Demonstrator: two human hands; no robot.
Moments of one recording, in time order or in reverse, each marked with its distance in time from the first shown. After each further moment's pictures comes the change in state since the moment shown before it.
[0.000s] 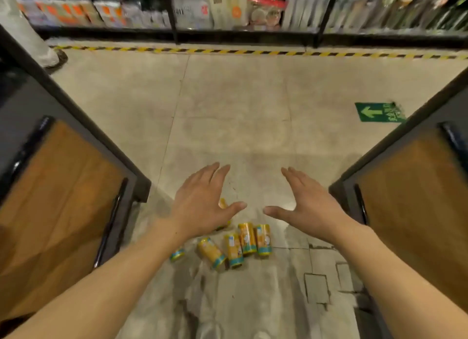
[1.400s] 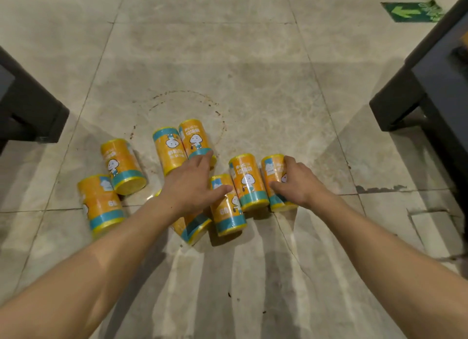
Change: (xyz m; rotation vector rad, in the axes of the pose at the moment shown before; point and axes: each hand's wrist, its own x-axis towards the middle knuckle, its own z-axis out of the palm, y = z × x) left_hand 0.110 -0.138 0.487 0.010 -0.066 0.004; right_hand 0.208 0.178 0.479 0.251 0.042 0.319
